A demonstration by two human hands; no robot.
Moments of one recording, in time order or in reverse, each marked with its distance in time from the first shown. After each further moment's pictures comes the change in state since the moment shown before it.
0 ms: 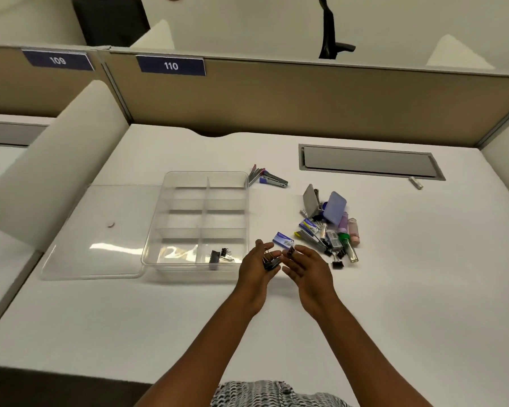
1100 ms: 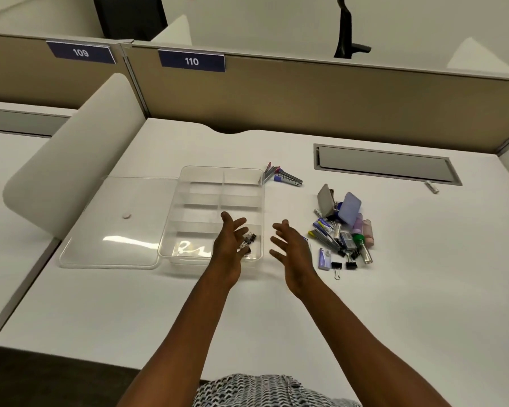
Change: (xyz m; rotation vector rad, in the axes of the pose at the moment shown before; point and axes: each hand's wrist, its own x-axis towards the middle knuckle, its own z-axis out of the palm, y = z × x) left_hand 0.013 0.070 -0.056 0.095 0.073 0.108; right_hand 0.004 0.010 0.074 -0.248 -0.094 -0.070
